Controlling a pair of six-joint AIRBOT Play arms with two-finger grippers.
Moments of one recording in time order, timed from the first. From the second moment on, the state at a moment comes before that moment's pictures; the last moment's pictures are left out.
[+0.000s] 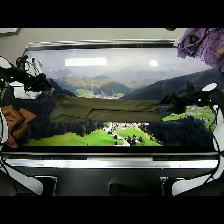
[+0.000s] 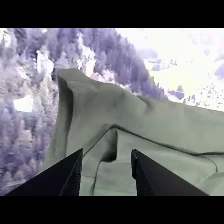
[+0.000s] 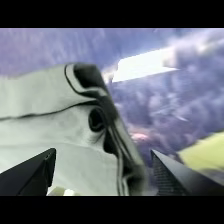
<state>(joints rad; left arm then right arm) 0.21 -1.89 2.00 1.19 -1.46 -1.57 -0.34 -1.77 1.41 -0.88 1.31 1.46</state>
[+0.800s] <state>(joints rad) 0.13 -1.91 1.99 1.05 -1.41 -1.58 -0.25 -1.75 1.42 -0.86 1.31 1.49</state>
